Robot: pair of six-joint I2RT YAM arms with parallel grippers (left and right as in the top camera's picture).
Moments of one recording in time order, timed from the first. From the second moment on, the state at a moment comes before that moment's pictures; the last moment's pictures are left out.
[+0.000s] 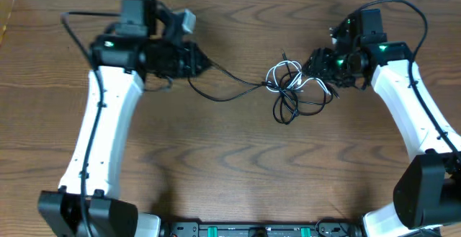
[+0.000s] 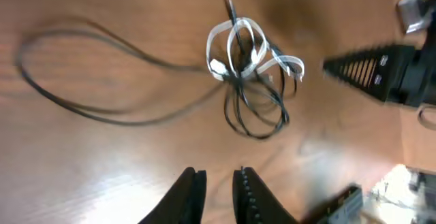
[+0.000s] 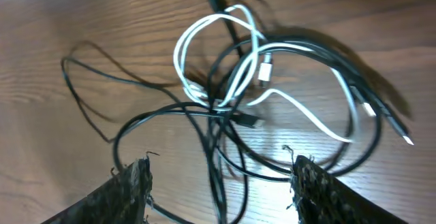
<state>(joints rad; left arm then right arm) -0.14 1.60 1.57 -1.07 0.58 -0.19 0.11 1.71 1.38 -0.83 -0.36 0.40</state>
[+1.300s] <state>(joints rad) -0.27 1.73 1.46 -0.24 1.04 -0.67 0.27 1.71 1.38 -0.72 -0.39 0.47</state>
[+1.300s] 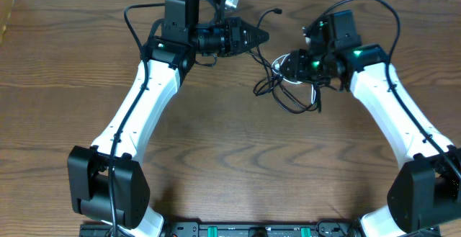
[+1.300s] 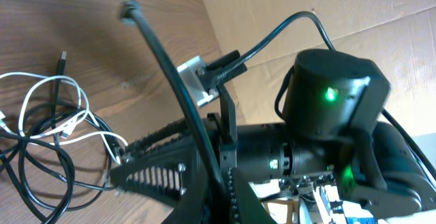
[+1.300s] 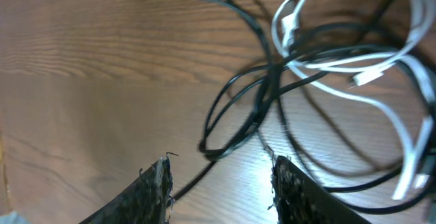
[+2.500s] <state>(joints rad) -0.05 1.73 1.46 -0.99 -0.01 -0.33 -0.02 1.56 1.38 -0.54 -0.69 0.50</state>
